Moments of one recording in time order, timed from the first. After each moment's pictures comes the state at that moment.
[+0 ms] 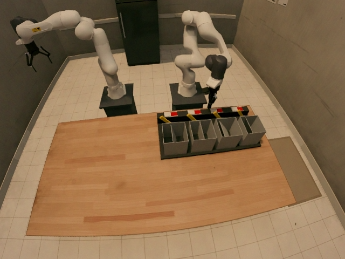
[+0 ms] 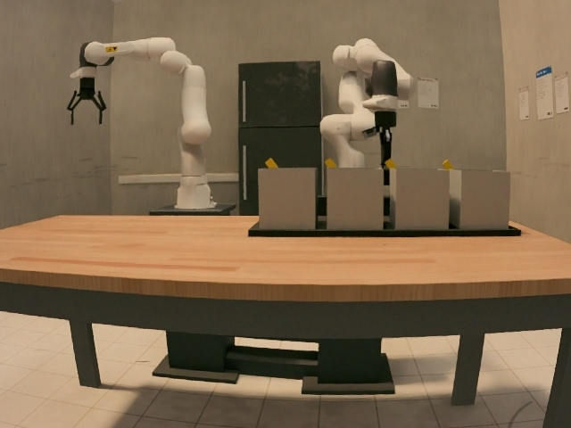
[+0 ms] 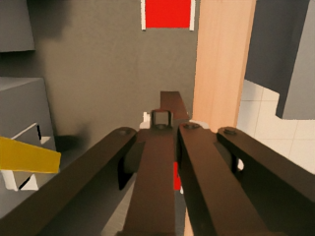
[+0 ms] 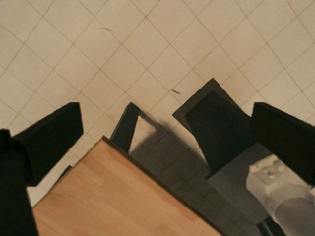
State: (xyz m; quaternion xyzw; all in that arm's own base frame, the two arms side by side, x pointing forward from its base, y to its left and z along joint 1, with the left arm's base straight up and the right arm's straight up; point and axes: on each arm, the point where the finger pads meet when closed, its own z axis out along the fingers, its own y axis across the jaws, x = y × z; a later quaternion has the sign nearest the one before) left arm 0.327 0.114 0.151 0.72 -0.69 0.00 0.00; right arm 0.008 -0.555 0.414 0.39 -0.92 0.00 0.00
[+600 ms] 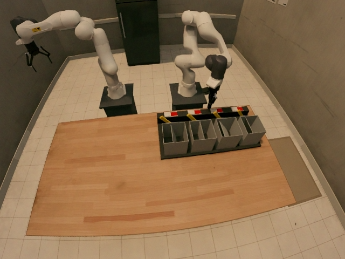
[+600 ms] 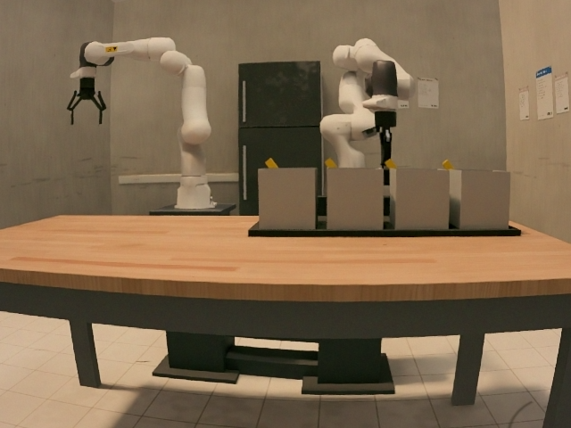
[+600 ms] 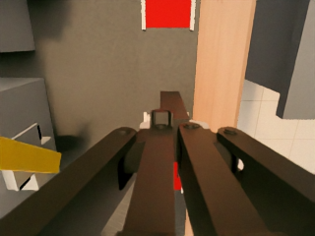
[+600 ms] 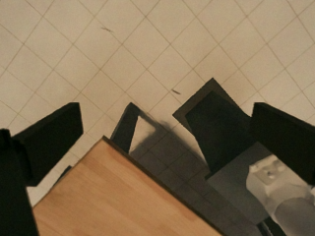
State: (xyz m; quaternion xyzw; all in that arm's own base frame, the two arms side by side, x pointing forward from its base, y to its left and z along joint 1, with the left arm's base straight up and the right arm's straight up) left arm 0.328 0.114 0.151 0.72 -0.69 0.00 0.00; right arm 0.008 -0.555 0.414 0.39 -0.92 0.00 0.00
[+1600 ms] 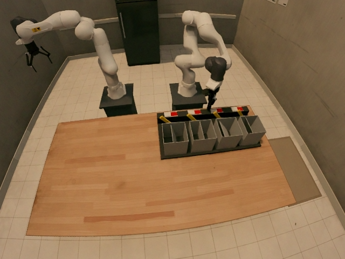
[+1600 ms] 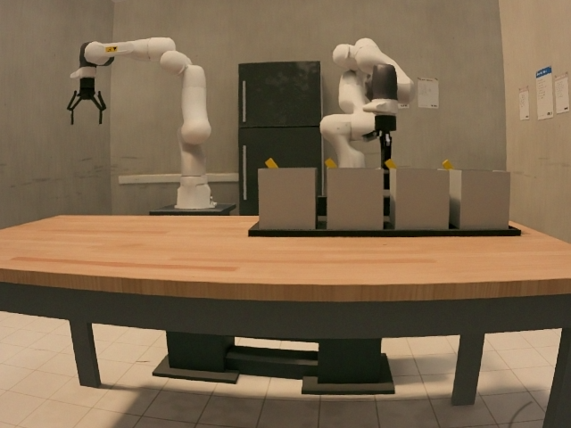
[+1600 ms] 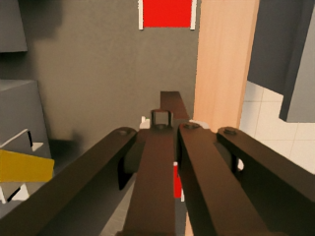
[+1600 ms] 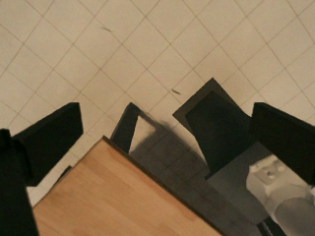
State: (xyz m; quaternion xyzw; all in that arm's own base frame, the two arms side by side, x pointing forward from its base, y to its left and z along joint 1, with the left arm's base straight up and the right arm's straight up) left arm 0.327 0.113 0.137 0.72 -0.69 0.00 0.00; right arm 0.008 -0.555 0.414 0.39 -0.92 0.00 0.00
